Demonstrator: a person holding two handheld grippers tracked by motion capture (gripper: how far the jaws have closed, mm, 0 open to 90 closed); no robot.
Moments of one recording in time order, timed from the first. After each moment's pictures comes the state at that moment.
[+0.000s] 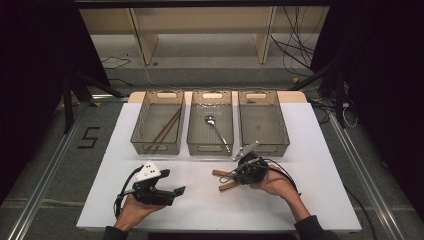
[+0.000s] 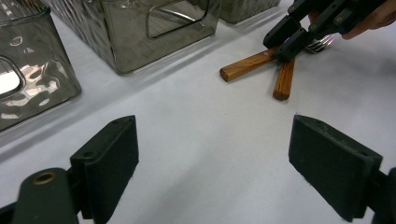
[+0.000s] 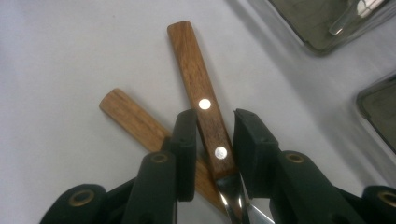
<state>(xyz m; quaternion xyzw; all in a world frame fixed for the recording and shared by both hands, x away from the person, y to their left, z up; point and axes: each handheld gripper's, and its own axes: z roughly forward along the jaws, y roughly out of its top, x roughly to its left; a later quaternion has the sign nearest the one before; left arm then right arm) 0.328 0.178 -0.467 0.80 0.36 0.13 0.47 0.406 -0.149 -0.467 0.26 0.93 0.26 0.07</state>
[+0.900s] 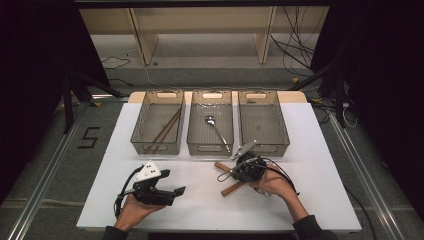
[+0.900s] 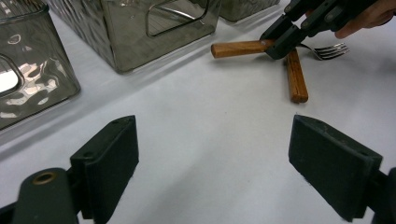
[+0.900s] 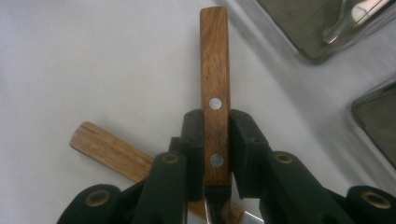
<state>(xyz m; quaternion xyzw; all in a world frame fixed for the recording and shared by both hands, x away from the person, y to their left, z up) 0.328 0.178 -0.467 0.80 0.36 0.13 0.47 0.409 -0.146 -0.465 0.26 0.93 0.26 0.08</state>
